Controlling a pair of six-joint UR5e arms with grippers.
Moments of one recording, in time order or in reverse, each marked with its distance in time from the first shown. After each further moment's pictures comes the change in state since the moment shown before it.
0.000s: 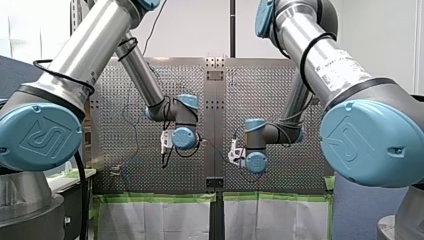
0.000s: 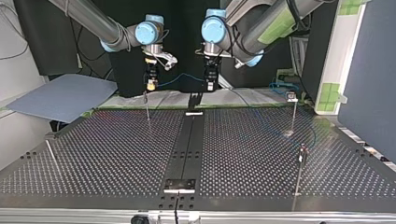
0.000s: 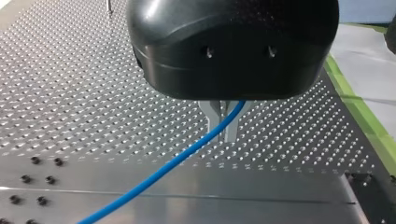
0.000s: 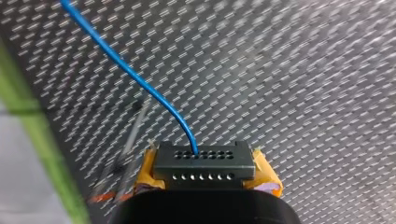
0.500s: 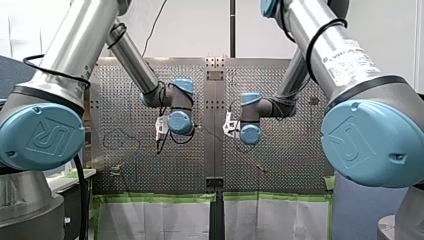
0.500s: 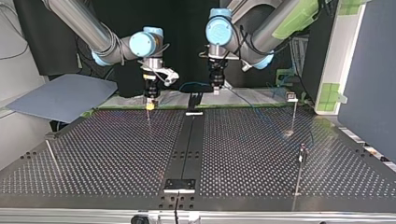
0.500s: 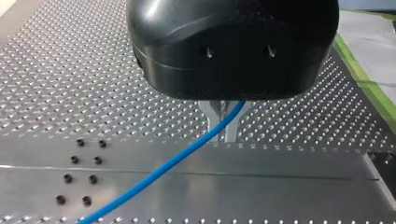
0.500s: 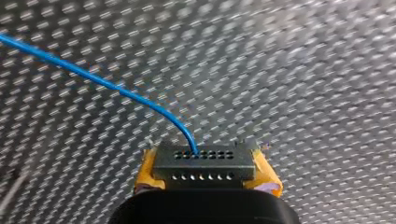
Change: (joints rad) left arm 0.033 0.130 -0.002 -0.130 -0.002 0.020; right arm 0.014 -0.132 -0.132 0.132 -0.032 -0.003
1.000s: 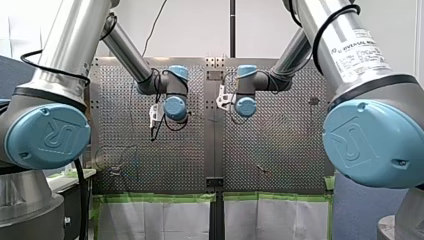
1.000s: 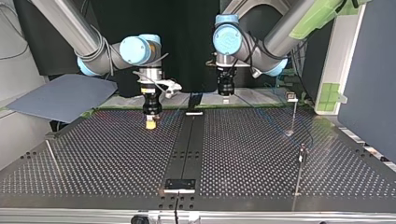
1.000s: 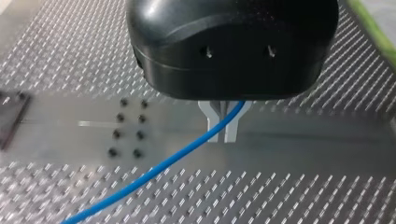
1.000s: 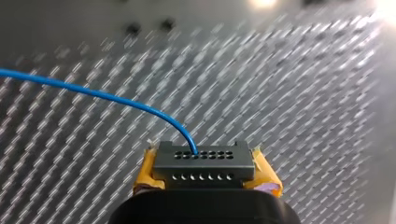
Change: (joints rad) left arm 0.059 0.091 0.033 -0.124 -0.001 -0.004; right arm 0.014 -0.122 -0.126 0.126 -0.076 -0.031
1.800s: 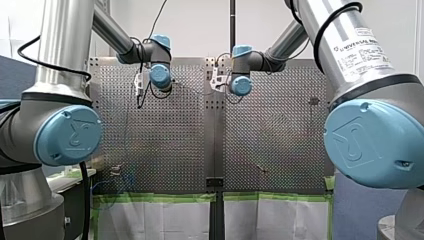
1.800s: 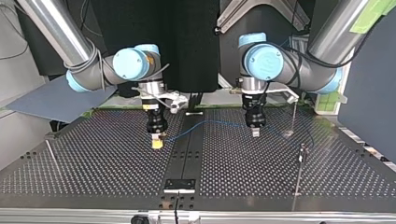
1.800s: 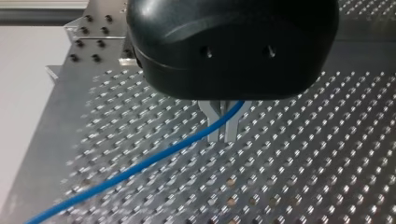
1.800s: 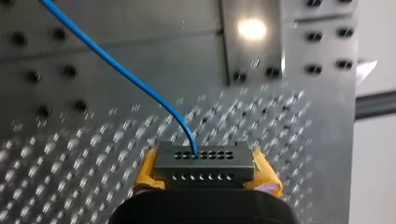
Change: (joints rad) left arm 0.191 0.168 0.158 -0.191 0.084 0.031; right arm 0.019 -0.026 -0.209 0.209 -0.087 -0.007
